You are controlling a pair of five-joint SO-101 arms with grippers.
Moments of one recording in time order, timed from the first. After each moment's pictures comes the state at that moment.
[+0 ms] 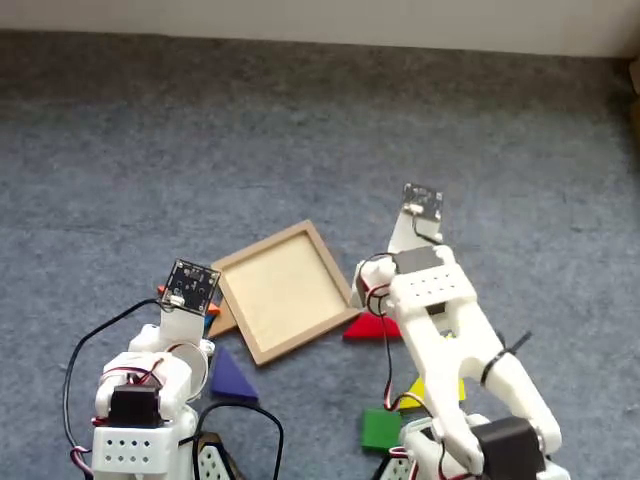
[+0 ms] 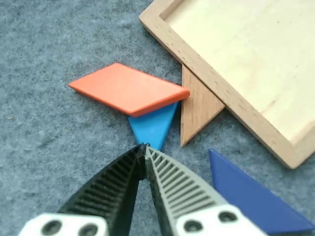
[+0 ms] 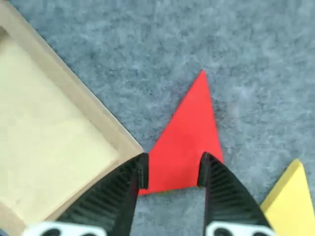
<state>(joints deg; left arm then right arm) -5.1 -102.3 96.0 75.5 -9.7 -22.7 -17.8 47.7 56.1 -26.5</state>
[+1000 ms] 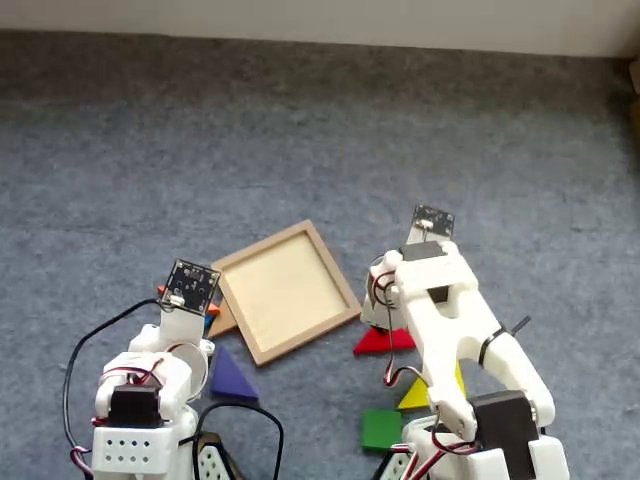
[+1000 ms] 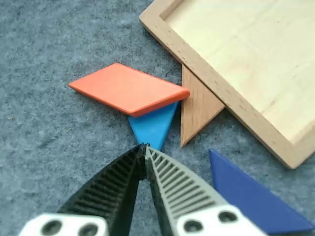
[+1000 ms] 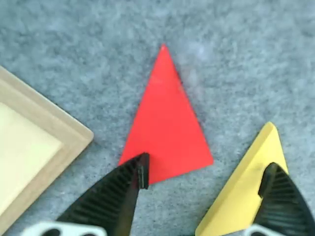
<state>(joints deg) -5.1 -102.3 96.0 75.5 -9.7 -18.6 -10.6 46.3 64.3 -26.6</state>
